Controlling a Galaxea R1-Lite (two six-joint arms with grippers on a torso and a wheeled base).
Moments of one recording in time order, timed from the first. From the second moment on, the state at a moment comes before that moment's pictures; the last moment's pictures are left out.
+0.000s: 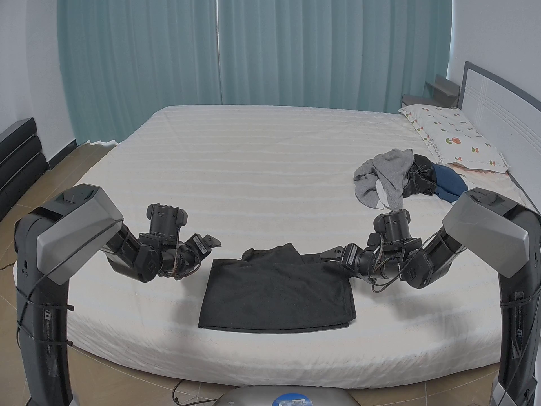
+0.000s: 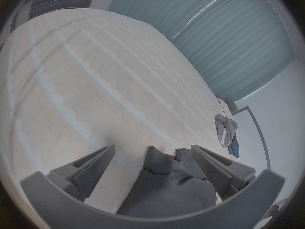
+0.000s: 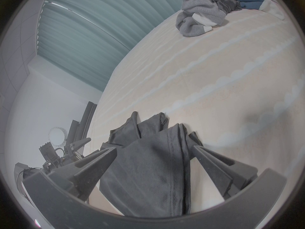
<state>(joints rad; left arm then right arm) -0.25 2.39 -1.20 -0.51 -0.09 -0.84 0.33 2.41 -1.15 -0.63 0.26 0.72</state>
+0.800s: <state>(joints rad) -0.30 2.51 -1.32 -0.49 0.06 -0.88 0.30 2.47 -1.22 -0.64 0.20 0.74</state>
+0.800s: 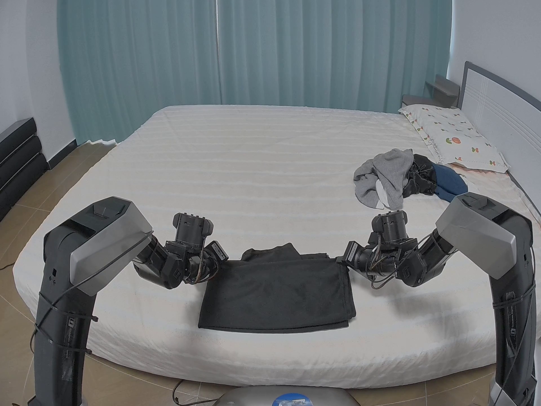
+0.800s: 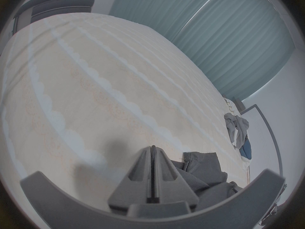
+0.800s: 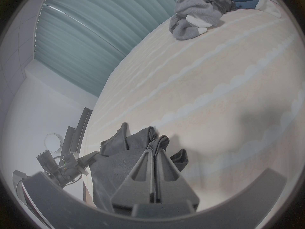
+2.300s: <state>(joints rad) -0.18 2.31 -0.99 -0.55 -0.06 -1.01 0.37 2.28 -0.75 -0.80 0.28 0.72</state>
